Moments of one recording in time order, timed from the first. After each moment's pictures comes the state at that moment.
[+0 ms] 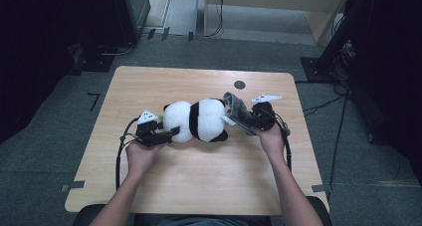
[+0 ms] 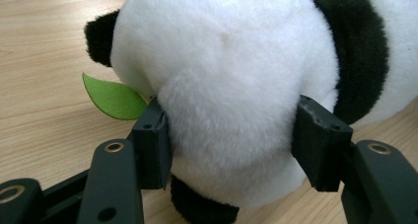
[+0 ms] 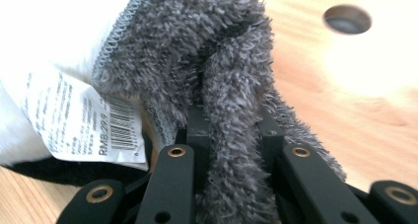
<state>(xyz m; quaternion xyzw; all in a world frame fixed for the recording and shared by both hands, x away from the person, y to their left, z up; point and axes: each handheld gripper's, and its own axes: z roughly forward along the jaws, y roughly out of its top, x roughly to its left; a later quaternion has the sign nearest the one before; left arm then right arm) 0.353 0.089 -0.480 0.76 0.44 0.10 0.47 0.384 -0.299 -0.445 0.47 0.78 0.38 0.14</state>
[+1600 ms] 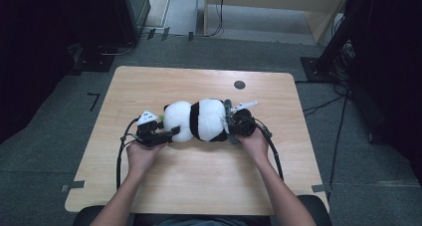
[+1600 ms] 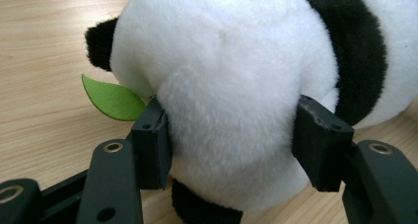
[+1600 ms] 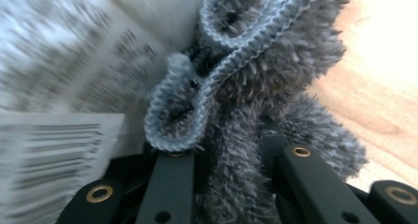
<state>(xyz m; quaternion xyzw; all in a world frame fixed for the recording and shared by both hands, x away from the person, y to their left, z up) 0.354 0.089 -0.483 0.75 0.44 0.11 0.48 0.394 -0.249 -0.493 0.45 0.83 0.33 0.09</state>
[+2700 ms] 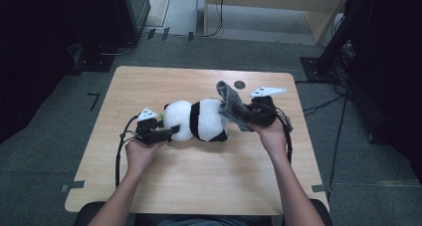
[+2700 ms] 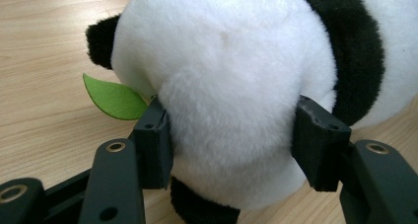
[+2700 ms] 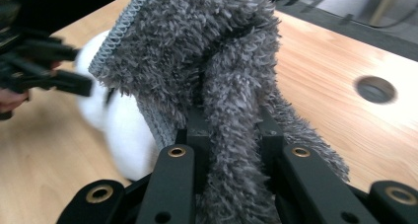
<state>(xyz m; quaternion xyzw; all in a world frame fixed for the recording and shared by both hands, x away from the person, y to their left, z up) 0.359 0.089 -0.476 0.76 0.44 0.09 0.47 0.360 -0.273 -0.382 0.40 0.79 0.43 0.14</state>
